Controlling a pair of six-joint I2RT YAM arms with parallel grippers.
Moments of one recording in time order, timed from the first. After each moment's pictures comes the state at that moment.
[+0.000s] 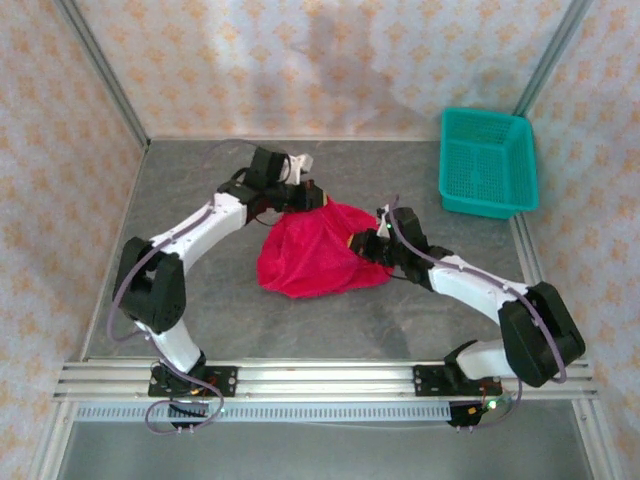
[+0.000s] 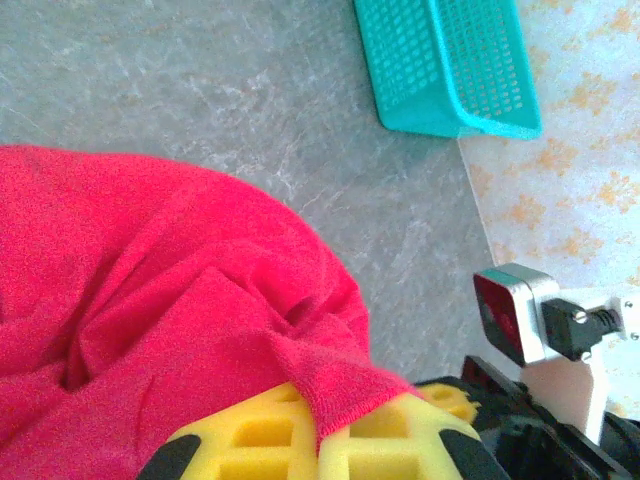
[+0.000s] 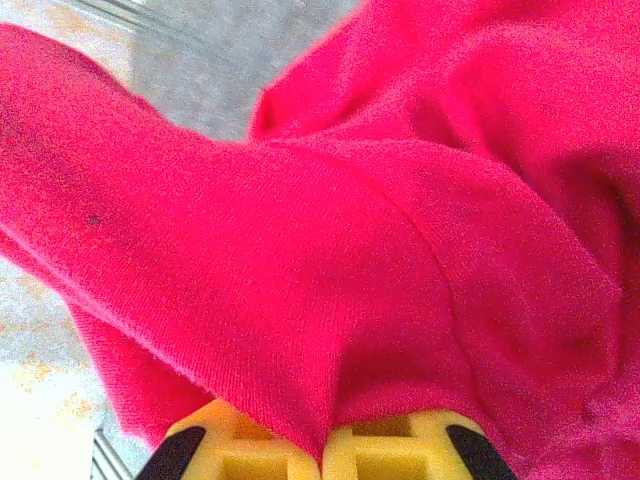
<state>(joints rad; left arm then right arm) -0.39 1.70 1.37 -0.38 0.54 -0.54 0.52 1.36 0.69 0.05 -0.33 0.84</state>
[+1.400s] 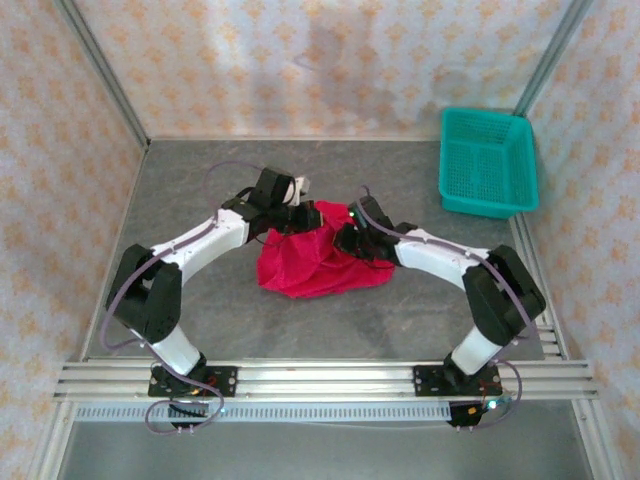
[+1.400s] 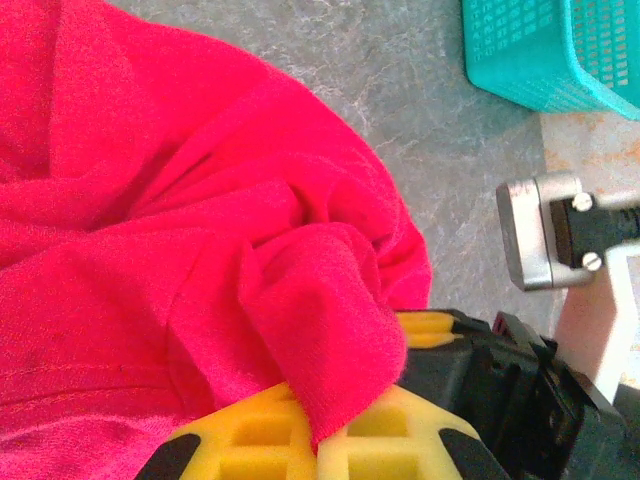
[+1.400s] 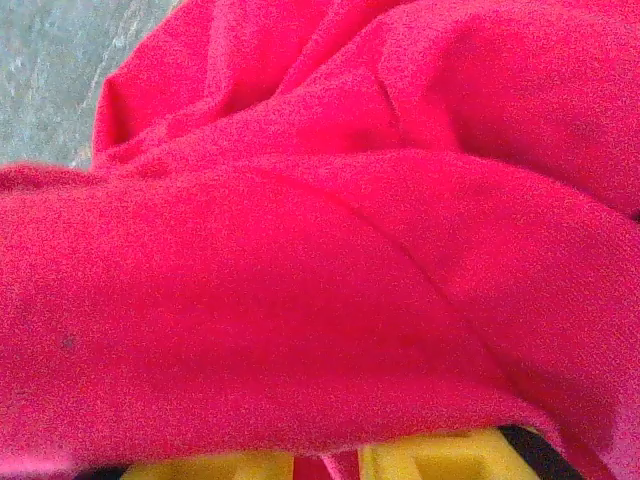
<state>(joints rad) -0.46 1.65 1.19 -0.34 0.42 -0.64 0.63 1.64 1.00 -0.24 -0.11 0.91</state>
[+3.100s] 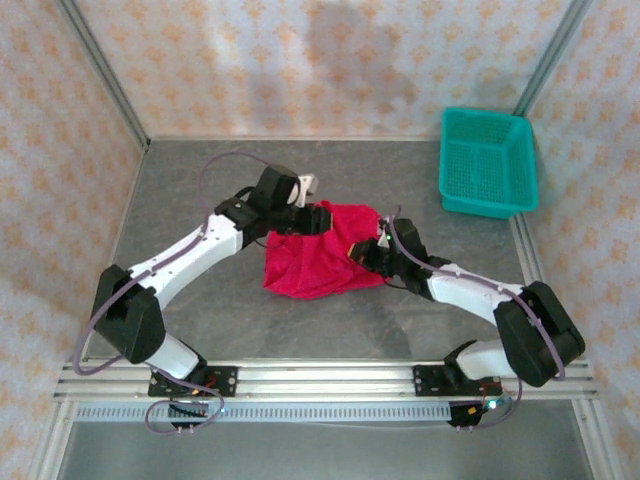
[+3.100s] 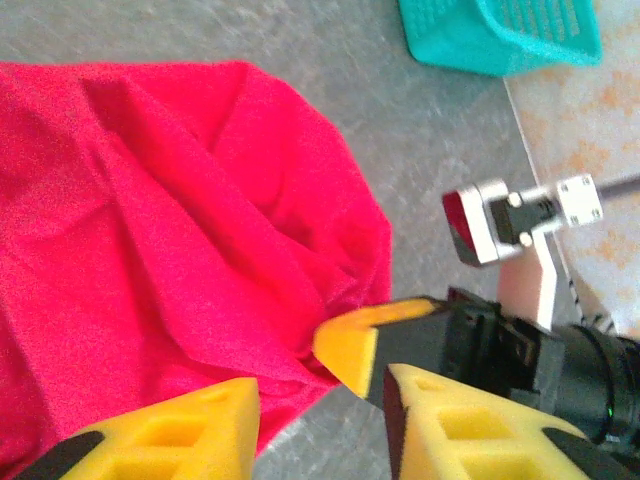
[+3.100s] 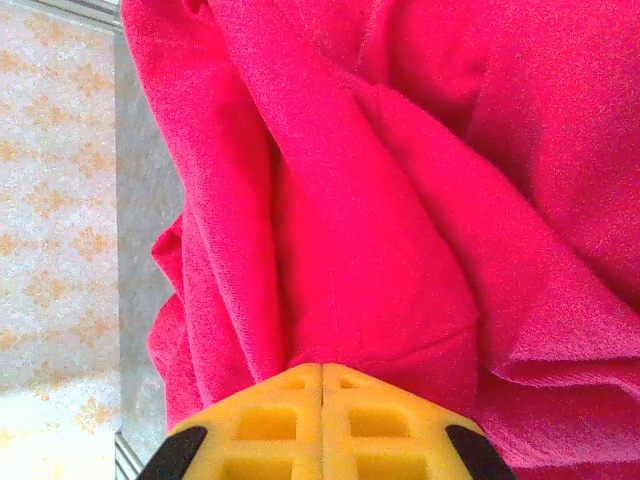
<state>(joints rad) -0.56 1.54 1.25 -0.50 0.33 -0.54 0.54 1.35 0.58 0.15 -0.34 0.98</state>
